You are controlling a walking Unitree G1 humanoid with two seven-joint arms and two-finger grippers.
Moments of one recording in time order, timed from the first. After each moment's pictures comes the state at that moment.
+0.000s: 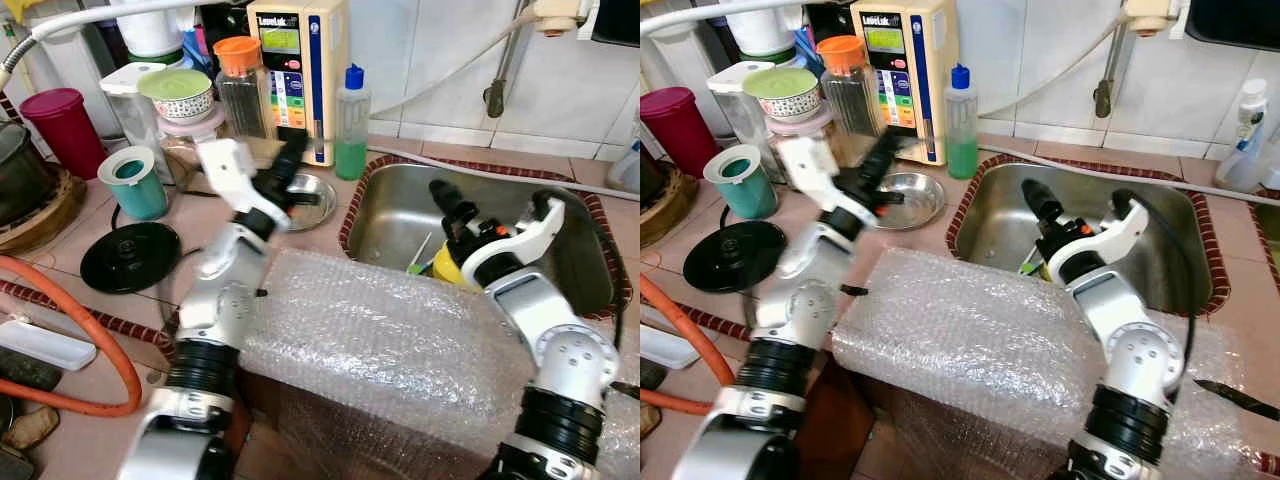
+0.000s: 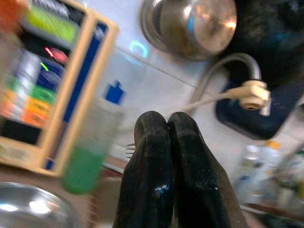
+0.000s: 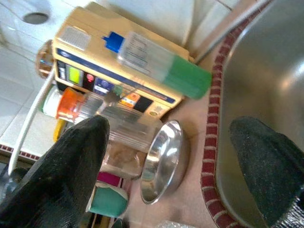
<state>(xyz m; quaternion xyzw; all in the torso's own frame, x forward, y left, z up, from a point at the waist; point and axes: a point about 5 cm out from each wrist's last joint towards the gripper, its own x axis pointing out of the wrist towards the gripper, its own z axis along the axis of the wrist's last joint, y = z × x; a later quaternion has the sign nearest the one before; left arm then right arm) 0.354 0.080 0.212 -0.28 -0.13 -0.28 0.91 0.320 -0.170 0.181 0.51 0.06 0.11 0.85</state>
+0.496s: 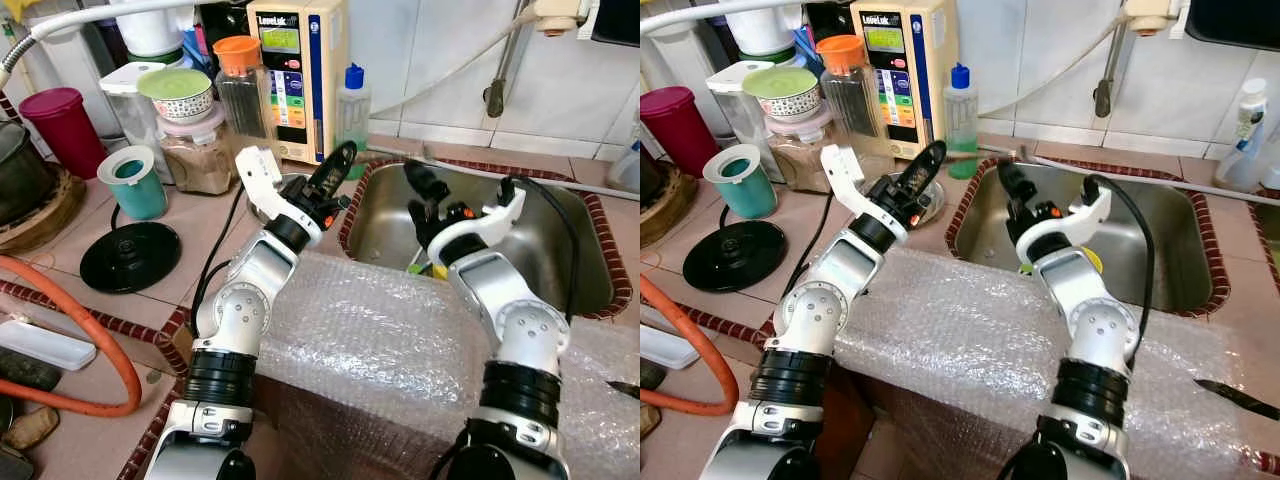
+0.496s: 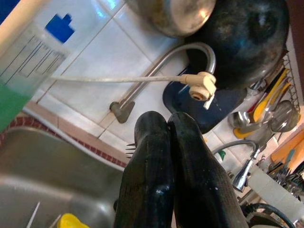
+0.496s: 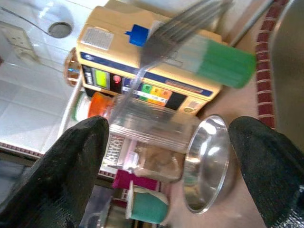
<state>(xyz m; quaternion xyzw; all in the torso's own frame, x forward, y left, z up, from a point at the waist) 0.338 0.050 0.212 -0.43 -0.04 -0.35 0.83 0.342 -0.139 0.190 0.58 0.04 0.15 0.80</state>
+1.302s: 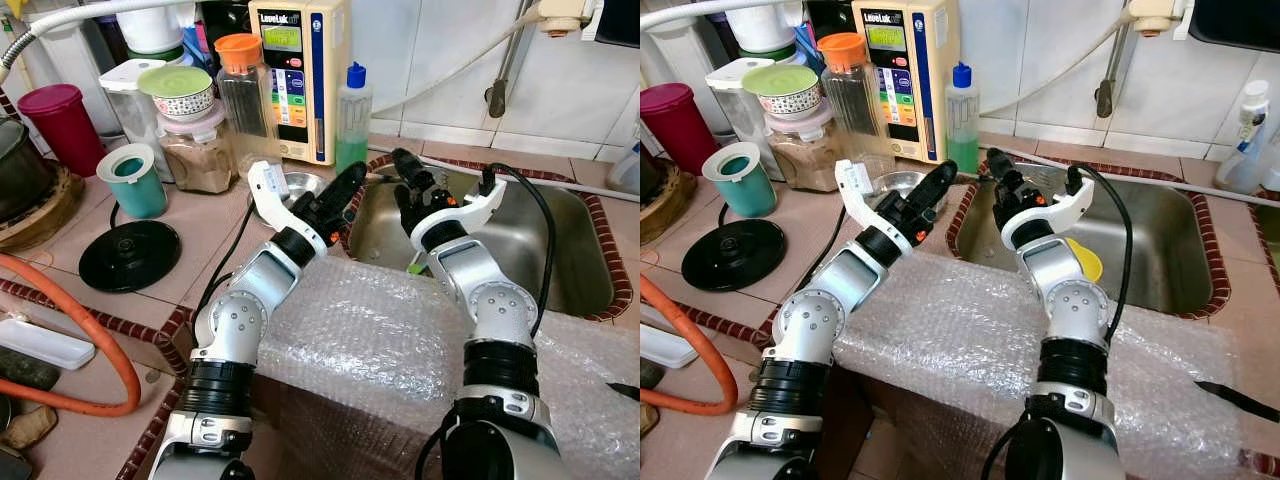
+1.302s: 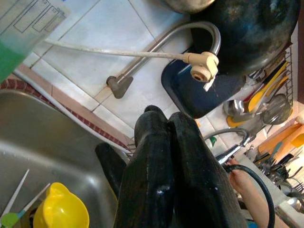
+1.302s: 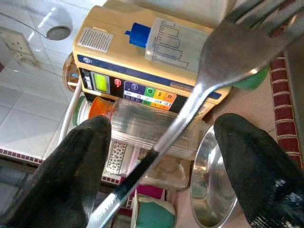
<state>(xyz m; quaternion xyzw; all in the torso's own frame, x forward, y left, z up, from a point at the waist) 0.330 0.043 0.202 -0.45 0.01 -0.37 0.81 0.364 -0.125 0.190 0.59 0.03 0.16 0.79</state>
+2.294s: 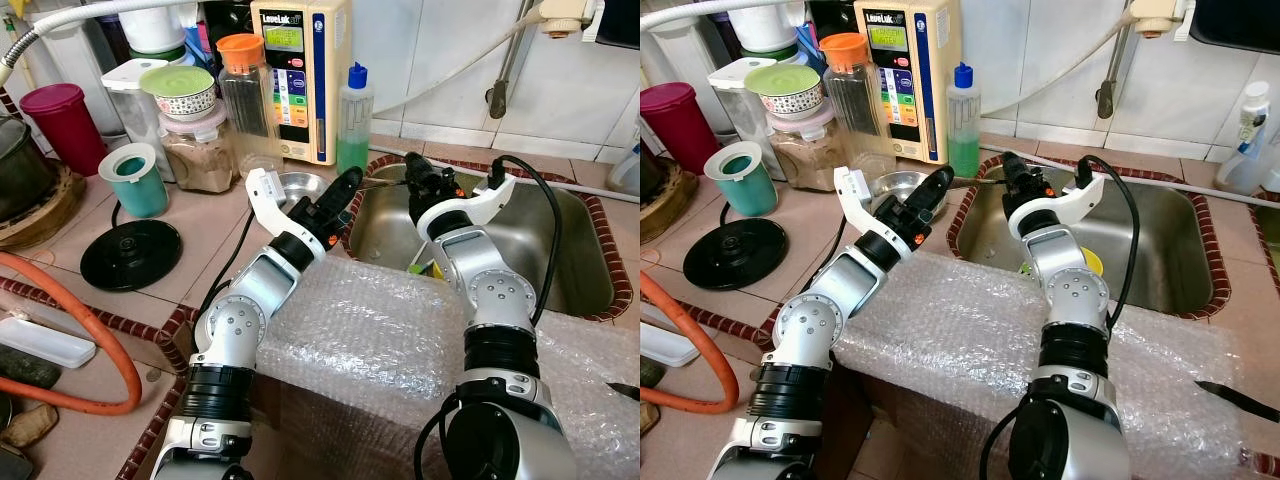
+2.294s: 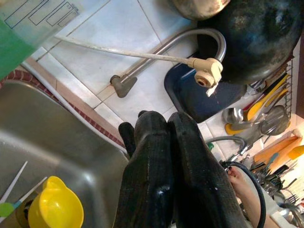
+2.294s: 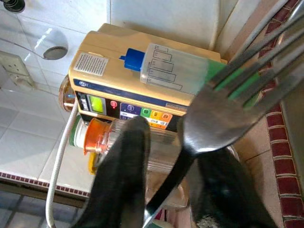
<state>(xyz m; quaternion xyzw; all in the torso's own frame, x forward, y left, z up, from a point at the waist) 0.329 0.045 0.197 -0.48 0.02 -0.35 0.80 0.375 -0.134 0.193 0.60 0.01 0.12 0.79</state>
